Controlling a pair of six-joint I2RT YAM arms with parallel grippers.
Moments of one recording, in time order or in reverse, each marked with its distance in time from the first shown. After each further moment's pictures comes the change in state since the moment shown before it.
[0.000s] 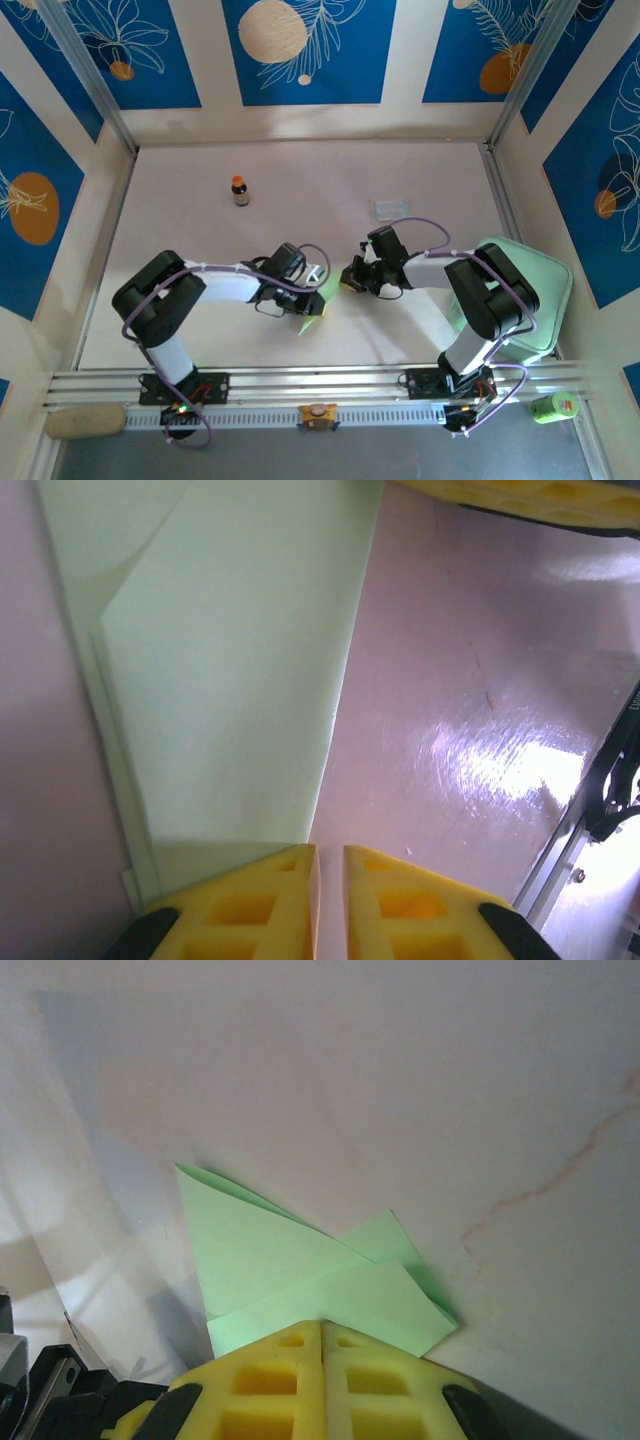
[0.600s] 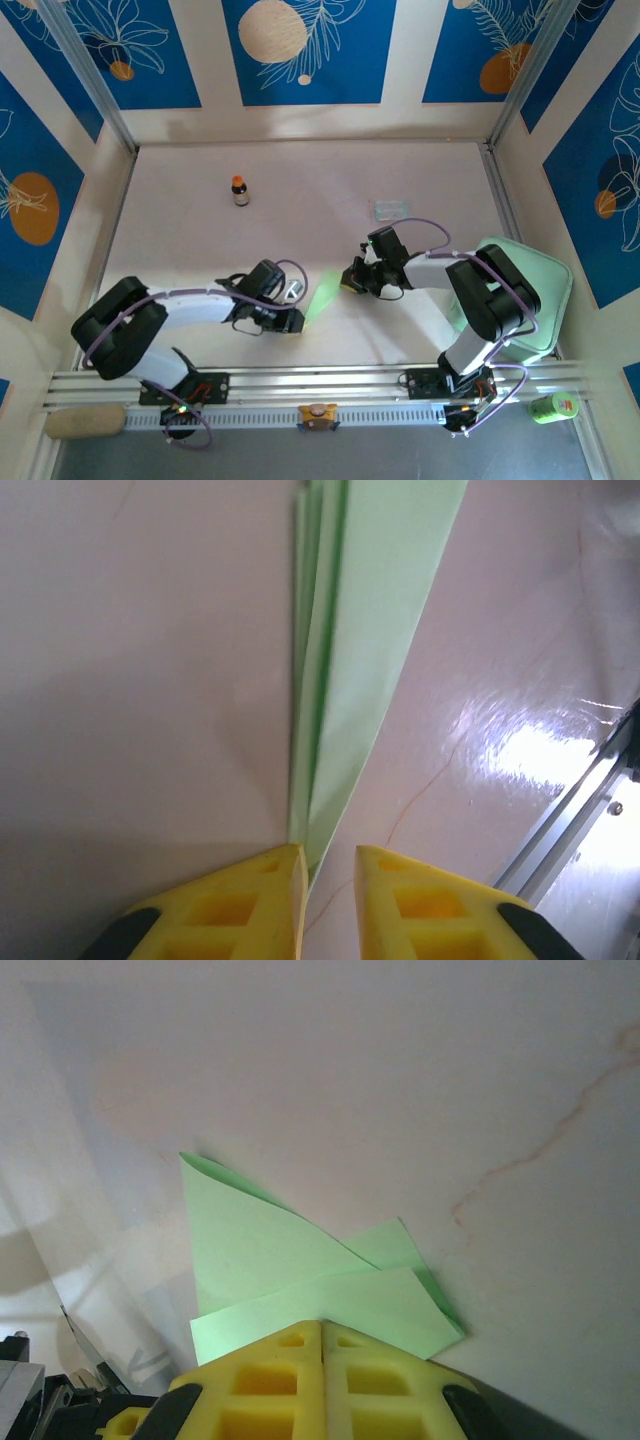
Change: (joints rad) left arm 0.000 -0.256 -0.219 -0.088 -0.048 -0.058; right arm -0.001 -0.011 -0.002 -0.026 -0.004 -0.010
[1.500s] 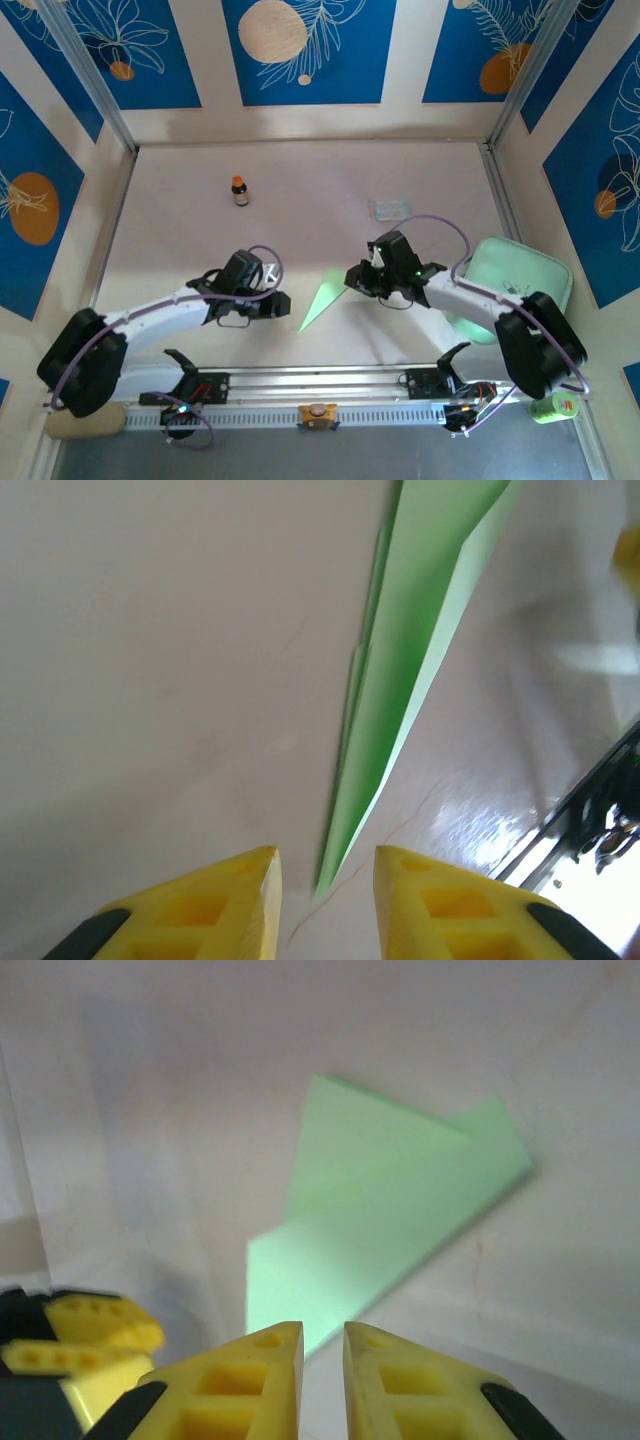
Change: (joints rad) left arm 0.143 -0.185 0.013 -0.072 -0.059 -0.058; right arm 0.096 -0.386 -0.101 -0.151 0.159 0.013
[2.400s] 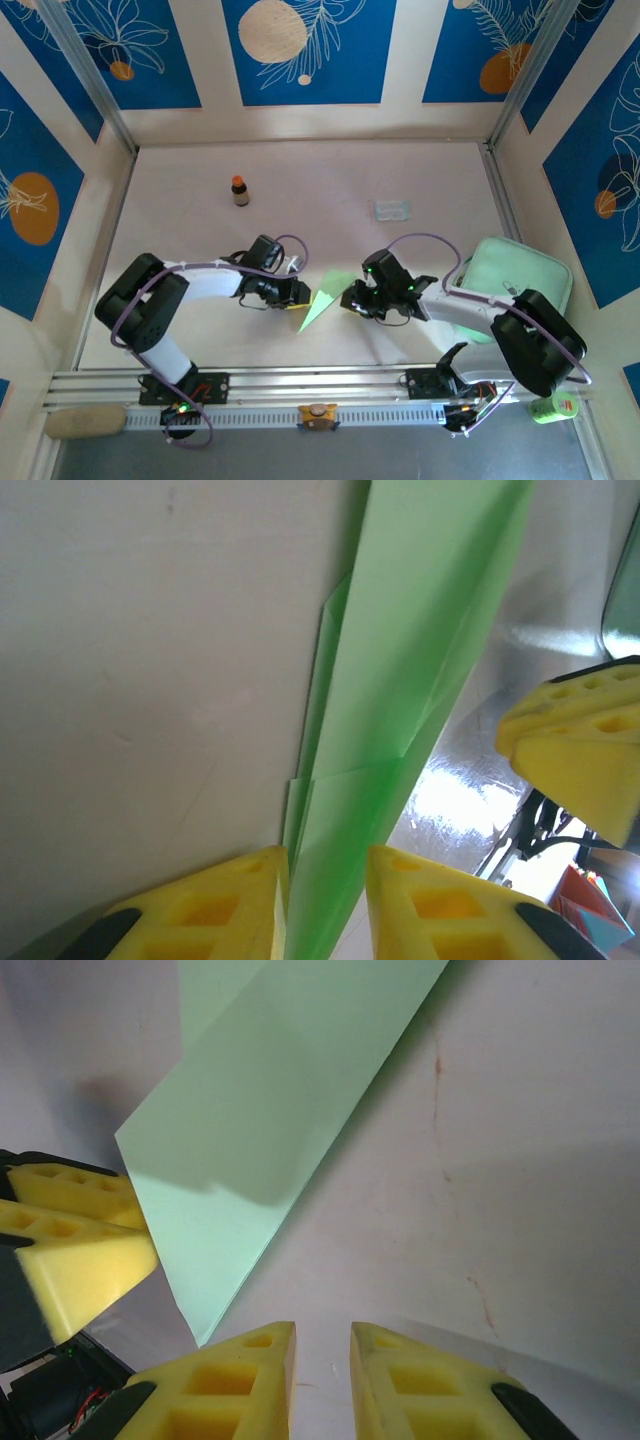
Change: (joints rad) left arm 0.017 0.374 0.161 0.136 0.210 0.029; right arm 0.118 0.049 -0.051 0.008 0.012 0.118
